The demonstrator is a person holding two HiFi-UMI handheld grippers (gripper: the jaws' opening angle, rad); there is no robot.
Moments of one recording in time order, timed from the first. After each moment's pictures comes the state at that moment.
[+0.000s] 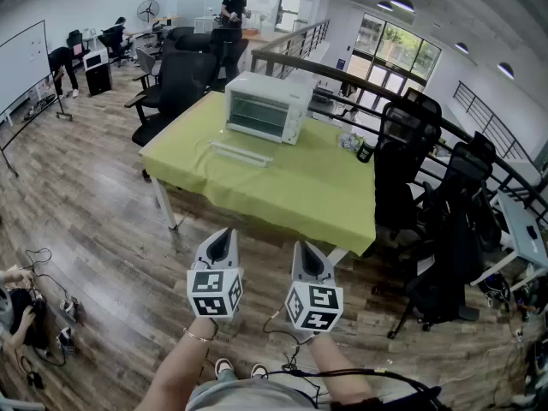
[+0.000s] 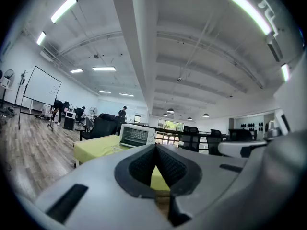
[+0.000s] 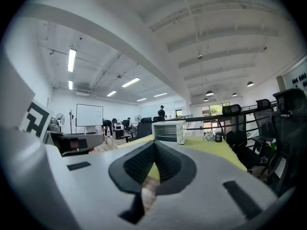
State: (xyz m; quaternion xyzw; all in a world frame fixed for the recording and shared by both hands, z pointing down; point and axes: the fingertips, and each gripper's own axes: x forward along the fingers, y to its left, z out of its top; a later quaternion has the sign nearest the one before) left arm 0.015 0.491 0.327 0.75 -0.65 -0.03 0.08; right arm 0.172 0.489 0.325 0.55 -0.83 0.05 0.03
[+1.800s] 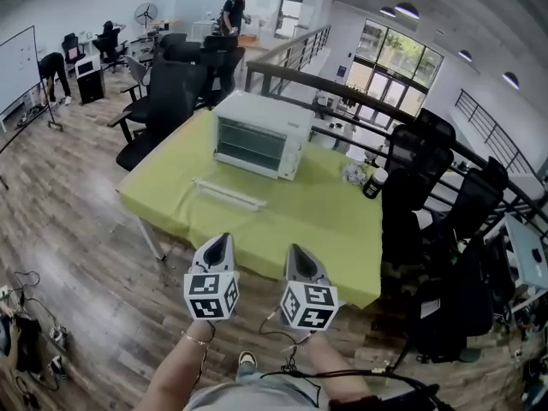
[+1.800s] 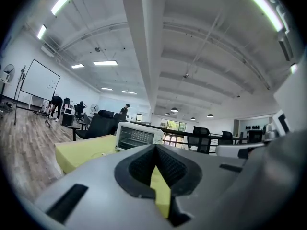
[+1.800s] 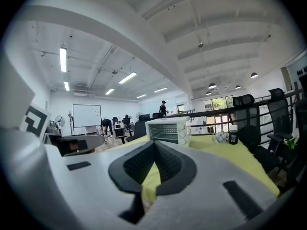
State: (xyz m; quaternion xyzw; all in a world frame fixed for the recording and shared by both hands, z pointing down) left arm -0.010 0.243 0.339 0.75 -0.66 -0.03 0.10; right arm 0.144 0.234 0.340 0.53 -0.84 0.09 0.04
